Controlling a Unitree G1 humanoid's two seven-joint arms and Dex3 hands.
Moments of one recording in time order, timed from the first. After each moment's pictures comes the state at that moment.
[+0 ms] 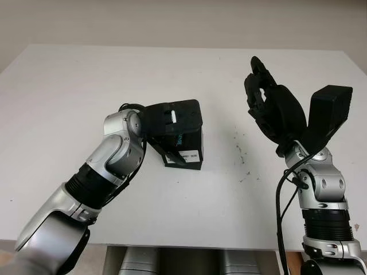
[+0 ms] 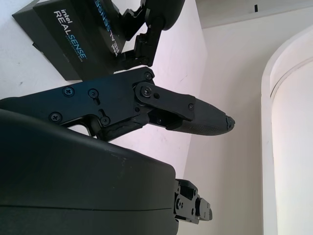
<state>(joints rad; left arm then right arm) -0.83 0.35 -0.50 0.07 0.61 0.78 -0.79 -0.47 -0.27 -0.15 0.02 0.21 0.39 0.22</state>
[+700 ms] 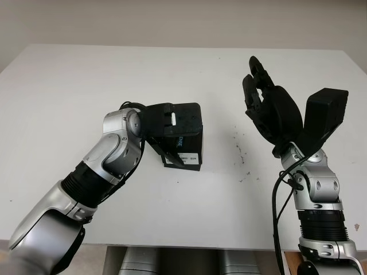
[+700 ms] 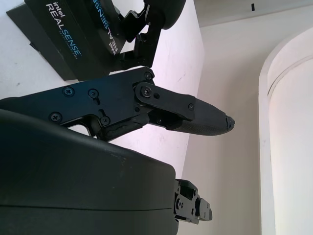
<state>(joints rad) -0.83 0.41 -0.52 0.07 0.60 0.62 -0.77 -0.46 -0.25 -0.15 0.04 0.20 0.34 0.21</state>
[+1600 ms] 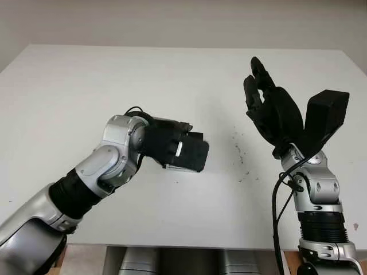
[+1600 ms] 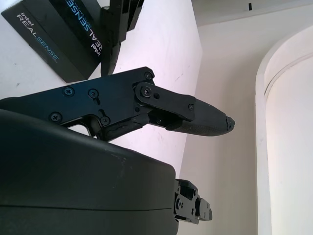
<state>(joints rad) -0.79 0.55 -0.66 -0.14 0.80 0.44 -1.00 -0.45 -0.24 -0.15 0.04 0.20 0.33 0.22</state>
